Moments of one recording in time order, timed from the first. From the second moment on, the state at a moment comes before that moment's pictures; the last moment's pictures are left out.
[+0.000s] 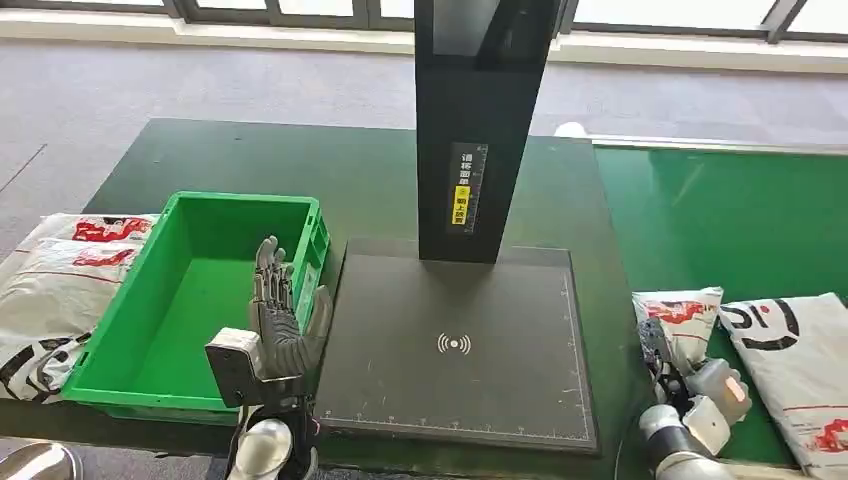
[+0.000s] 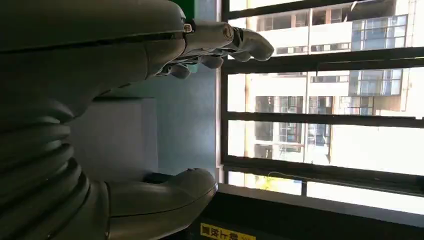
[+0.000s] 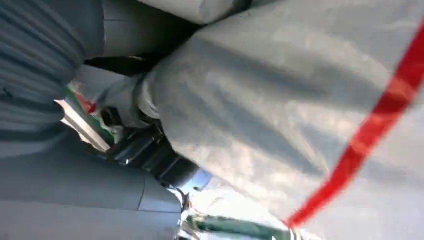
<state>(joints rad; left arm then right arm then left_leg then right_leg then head) 0.02 -0.26 -0.27 -1.45 -0.09 0.34 -0.70 -0.52 -0.04 -0.90 -0.36 1.49 -0.67 0.03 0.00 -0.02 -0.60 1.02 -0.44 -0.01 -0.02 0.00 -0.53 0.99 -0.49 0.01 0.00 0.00</state>
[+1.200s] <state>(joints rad) 0.02 -0.26 -0.27 -1.45 -0.09 0.41 -0.70 -0.22 0.31 -0.45 -1.53 0.52 -0.66 -0.70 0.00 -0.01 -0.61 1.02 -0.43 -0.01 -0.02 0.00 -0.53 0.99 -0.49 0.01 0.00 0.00</state>
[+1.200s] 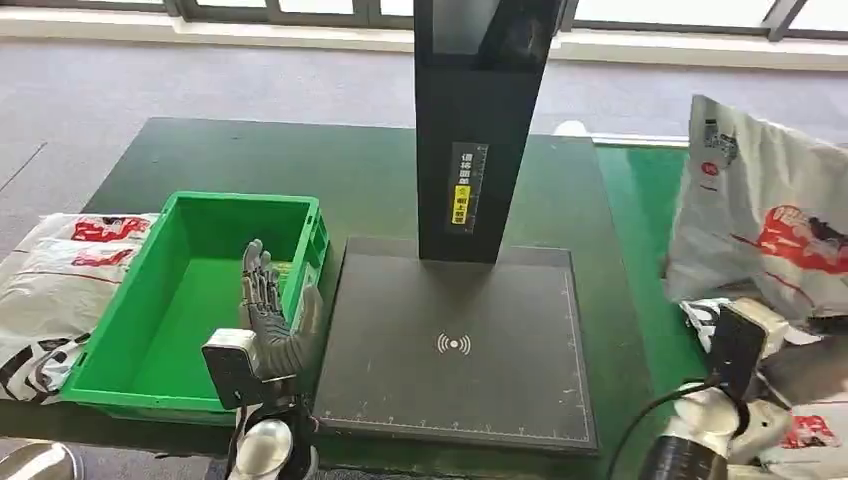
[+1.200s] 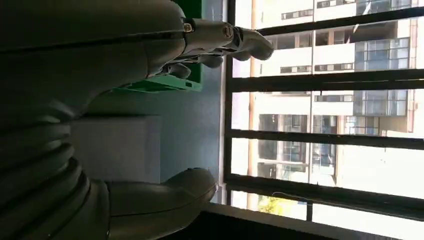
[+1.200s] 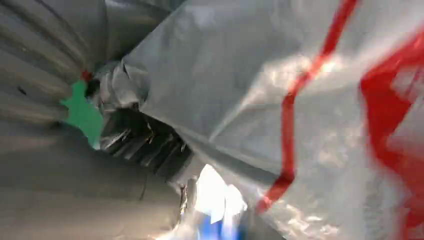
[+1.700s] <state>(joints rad) 0.02 -0.26 -0.27 -1.45 -0.09 0.40 -0.70 -0.16 0.26 -0.14 -1.47 0.45 -0.58 -0.70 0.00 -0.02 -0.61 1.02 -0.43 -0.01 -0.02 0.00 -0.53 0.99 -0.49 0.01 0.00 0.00</state>
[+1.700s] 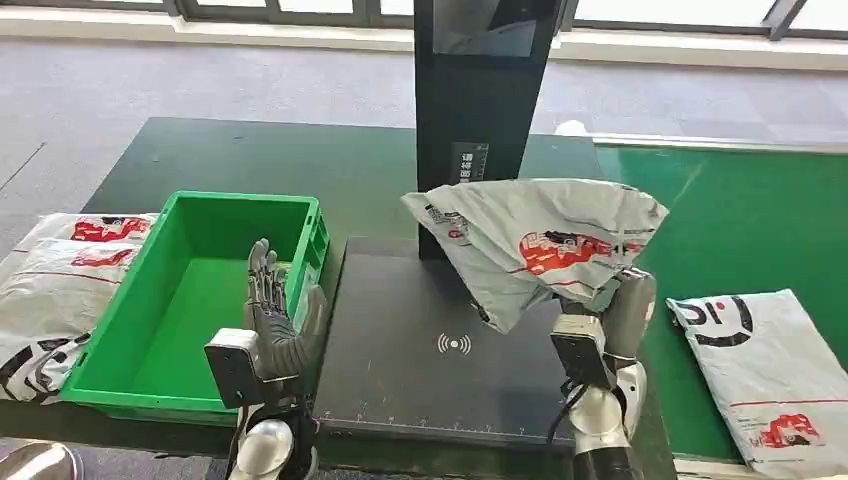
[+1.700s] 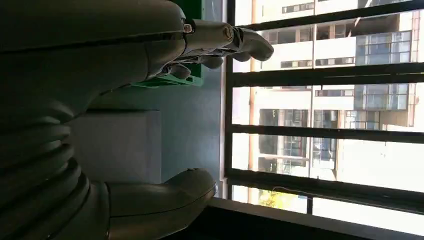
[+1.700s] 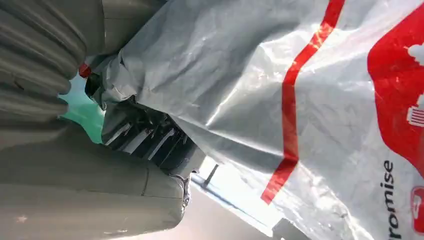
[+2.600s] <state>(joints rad) 0.02 -0.26 -0.27 -1.45 -0.10 0.39 -0.70 -0.18 0.21 0.00 -1.11 0.66 -0.39 -0.50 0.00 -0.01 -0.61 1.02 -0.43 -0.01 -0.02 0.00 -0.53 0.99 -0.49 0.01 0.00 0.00</state>
